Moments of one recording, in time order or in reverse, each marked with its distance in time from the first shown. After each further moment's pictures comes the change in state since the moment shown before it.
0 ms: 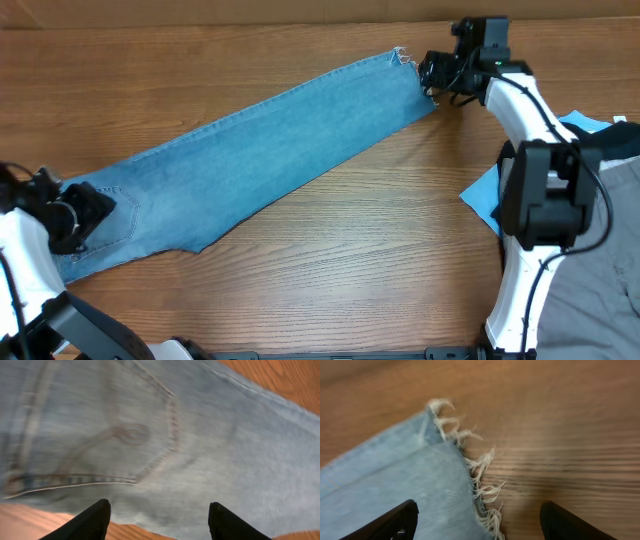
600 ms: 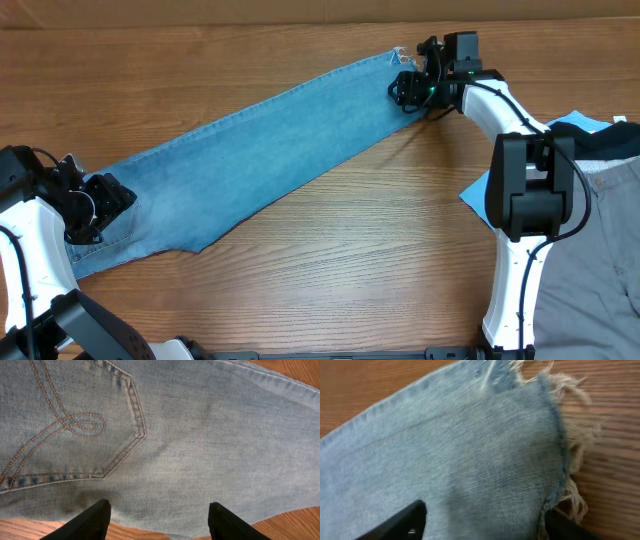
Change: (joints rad) left arm -0.095 0.000 0.000 -0.021 0.004 0.001; right arm 0.060 0.077 0.000 -0.013 -0.181 -0.055
